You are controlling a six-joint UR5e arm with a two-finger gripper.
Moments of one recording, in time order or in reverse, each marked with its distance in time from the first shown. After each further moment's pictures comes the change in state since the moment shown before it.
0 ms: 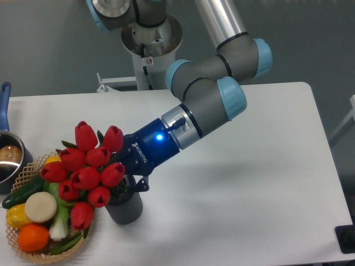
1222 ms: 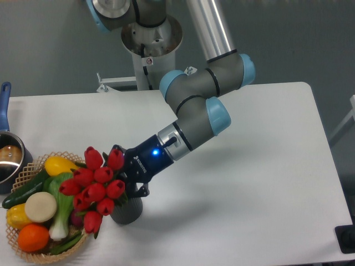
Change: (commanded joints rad) arm 0.000 -0.055 -0.140 0.000 0.121 0.149
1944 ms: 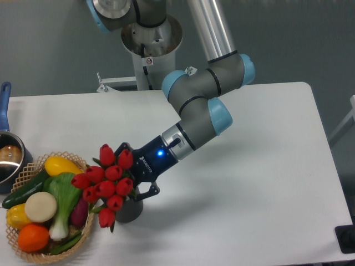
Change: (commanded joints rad) arm 0.040 0.060 -0.075 0.000 0.015 0.000
